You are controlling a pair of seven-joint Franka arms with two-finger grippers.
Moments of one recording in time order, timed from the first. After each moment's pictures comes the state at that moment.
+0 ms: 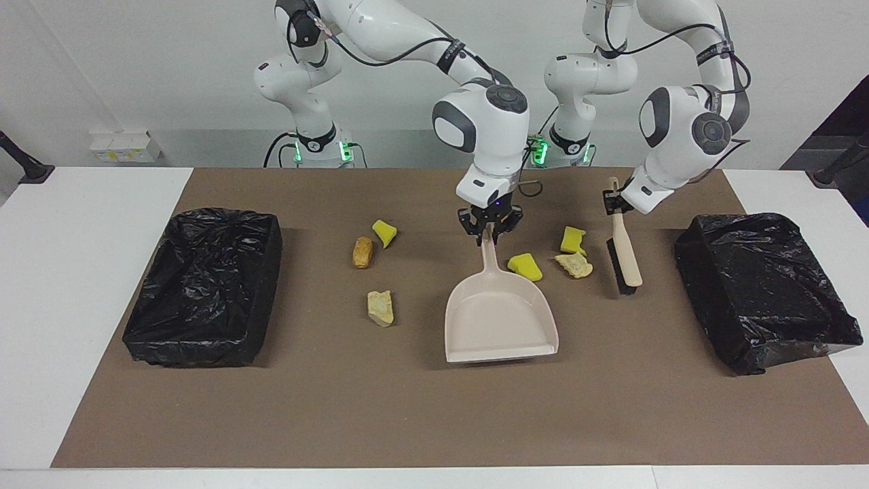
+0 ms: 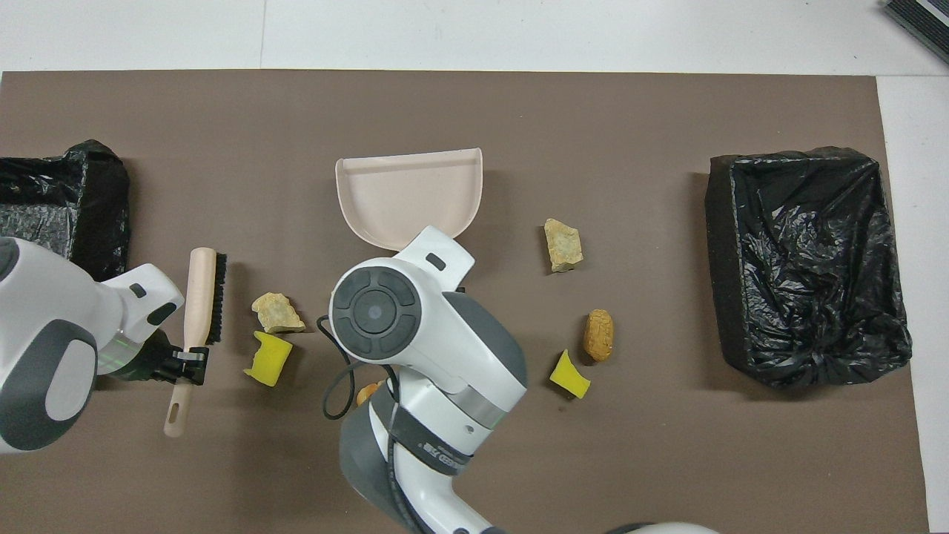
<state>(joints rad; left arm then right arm) -0.10 -0.15 0.00 -2.28 -0.04 1.83 -0.09 0.68 0.36 0.07 -1.58 -0.12 2.02 0.66</state>
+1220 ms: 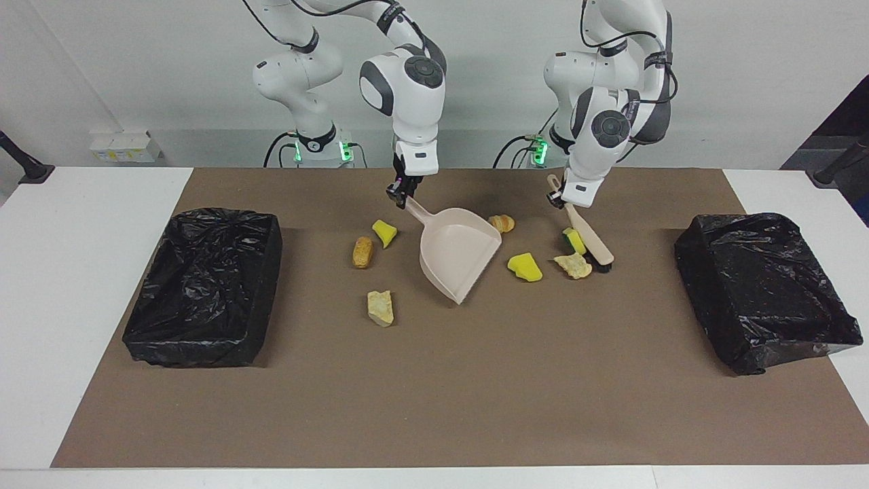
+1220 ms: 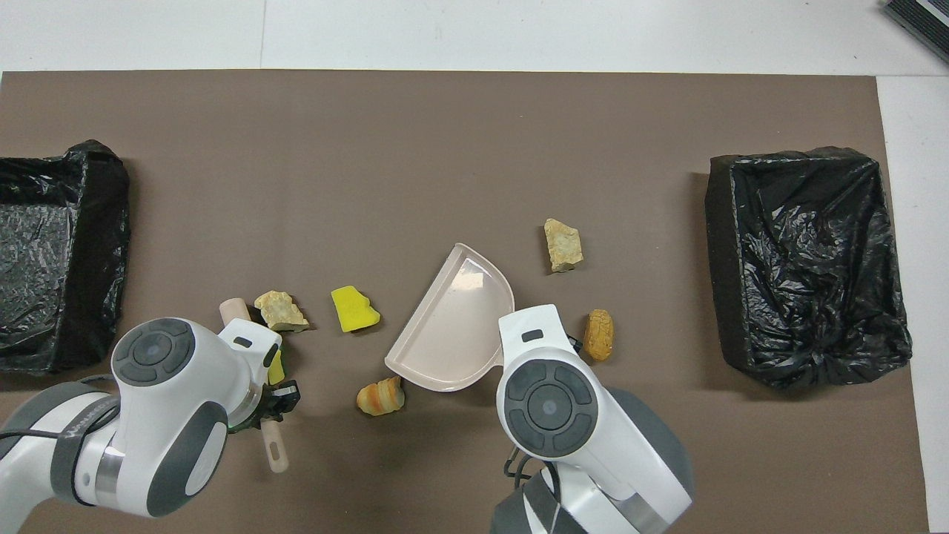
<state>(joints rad) -0.24 -0.20 -0.10 -2.49 -0.09 2.01 -0.58 0.60 -0.05 0.06 -2.14 -0.13 1.99 -0.34</state>
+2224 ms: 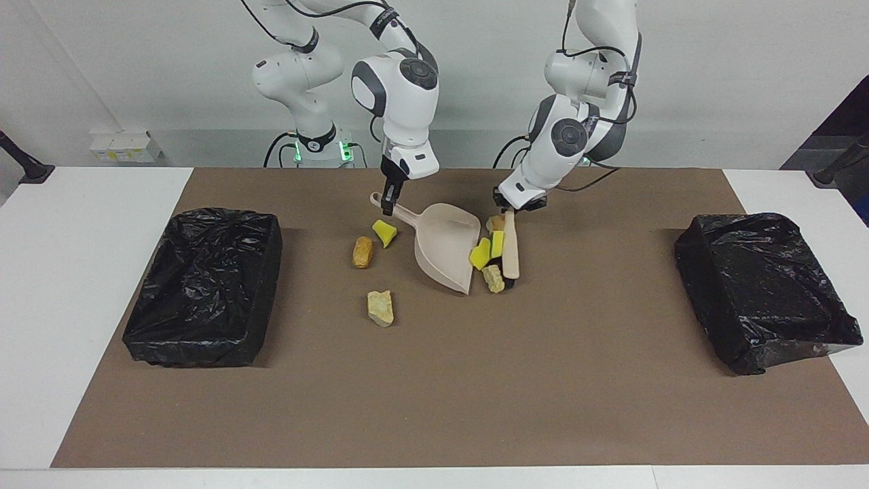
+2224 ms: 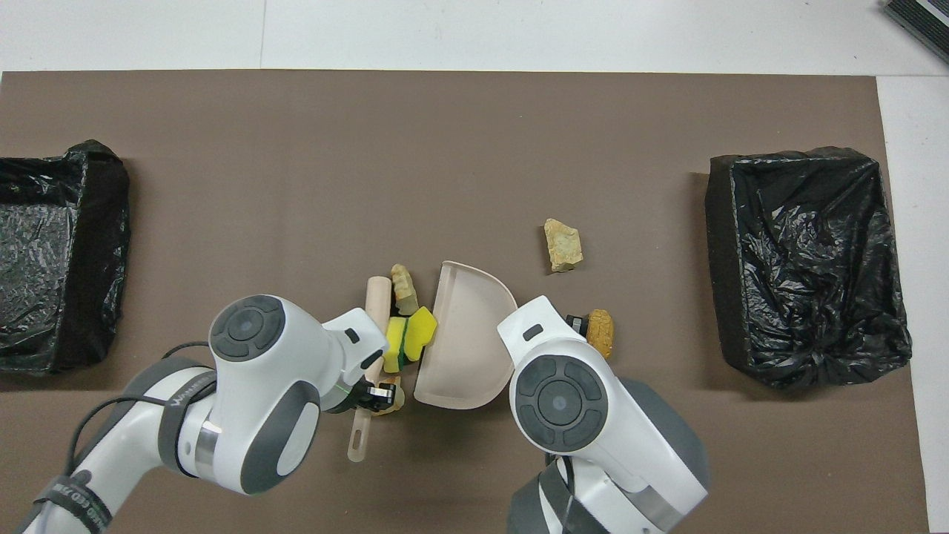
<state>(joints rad) -0.48 -0.05 -0.11 -2.32 -0.34 2.06 -0.20 0.56 -0.05 0.06 -2.14 -0.22 1.99 -0.63</state>
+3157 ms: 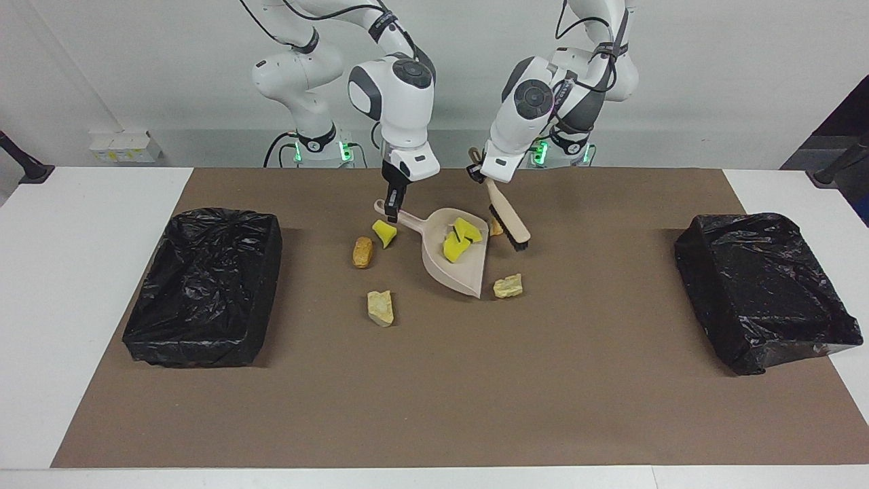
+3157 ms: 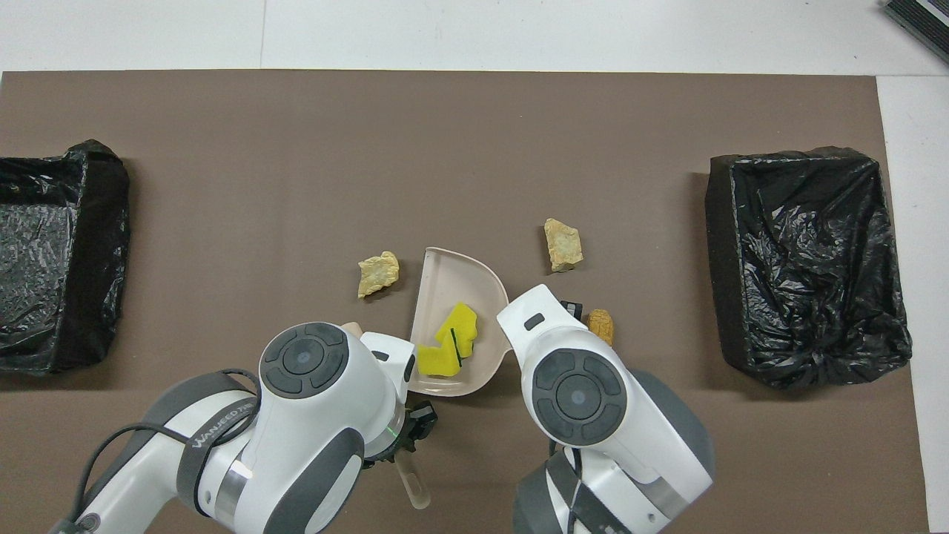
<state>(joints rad) -0.55 -0.13 -0.13 -2.23 -0.33 1.83 -1.01 0.53 -0.04 0.06 -2.15 -0.19 2.10 -0.69</state>
